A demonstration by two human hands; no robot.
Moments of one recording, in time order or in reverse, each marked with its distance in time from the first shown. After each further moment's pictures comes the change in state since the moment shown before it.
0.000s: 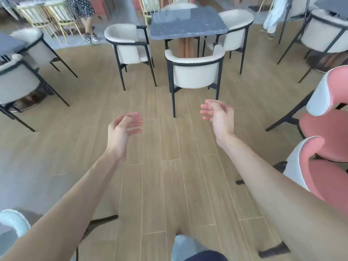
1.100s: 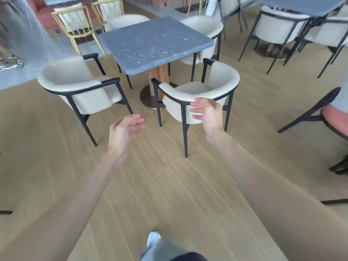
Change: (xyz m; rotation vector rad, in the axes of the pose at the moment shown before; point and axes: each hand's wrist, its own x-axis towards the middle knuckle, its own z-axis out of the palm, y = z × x) left_hand 0.842 0.025 -0.121 0.046 -0.514 -0.123; right_hand 0.497 0.036 0.583 0.126 0.450 0.040
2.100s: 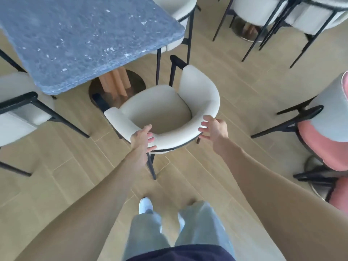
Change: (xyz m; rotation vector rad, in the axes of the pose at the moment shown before) left_hand 0.418 -0.083 0.311 -0.021 0.049 -0.629; right_hand 0.465 -0.007 -0.061 -0.248 0.280 0.410
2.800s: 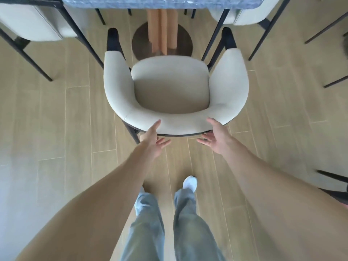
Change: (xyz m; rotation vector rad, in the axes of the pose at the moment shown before) left_hand 0.047 -0.105 0.177 -0.792 0.383 -0.364; right_hand 0.229 0.014 -0.046 -0.273 -0.398 0.397
